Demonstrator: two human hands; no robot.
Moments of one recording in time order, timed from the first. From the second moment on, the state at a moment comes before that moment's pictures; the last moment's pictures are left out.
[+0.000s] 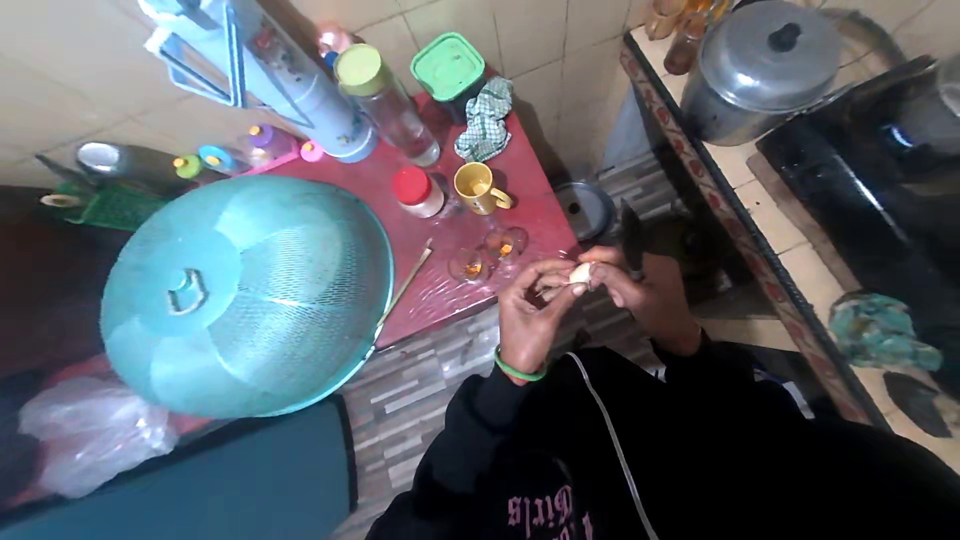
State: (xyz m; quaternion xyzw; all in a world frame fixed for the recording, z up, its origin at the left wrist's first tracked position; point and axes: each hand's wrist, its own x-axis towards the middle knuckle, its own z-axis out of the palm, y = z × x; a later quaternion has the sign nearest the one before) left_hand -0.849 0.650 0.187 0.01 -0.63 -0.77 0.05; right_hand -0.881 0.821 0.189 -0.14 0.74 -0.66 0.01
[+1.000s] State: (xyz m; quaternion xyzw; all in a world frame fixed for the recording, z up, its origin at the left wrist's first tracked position) left_hand -0.837 0.726 0.178 -0.01 -0.64 -0.77 0.08; right_hand -0.846 0.877 0.174 -0.16 0.92 -0.33 -0.17
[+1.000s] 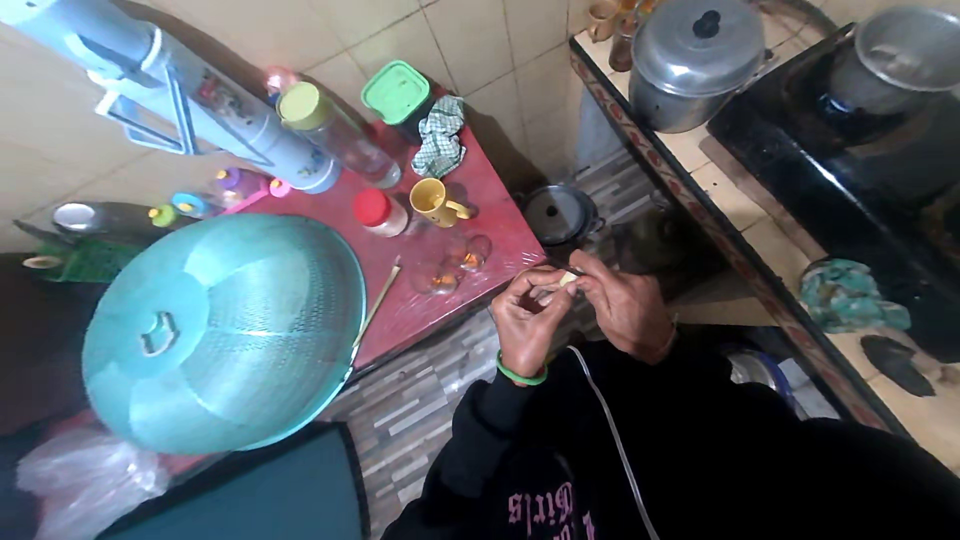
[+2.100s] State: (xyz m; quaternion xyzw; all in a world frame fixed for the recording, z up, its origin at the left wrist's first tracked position) left_hand -0.843 0.722 0.151 -0.01 -0.55 -0.84 -0.03; right_hand -0.855 0.874 0.156 -0.02 0.77 -0.63 0.08
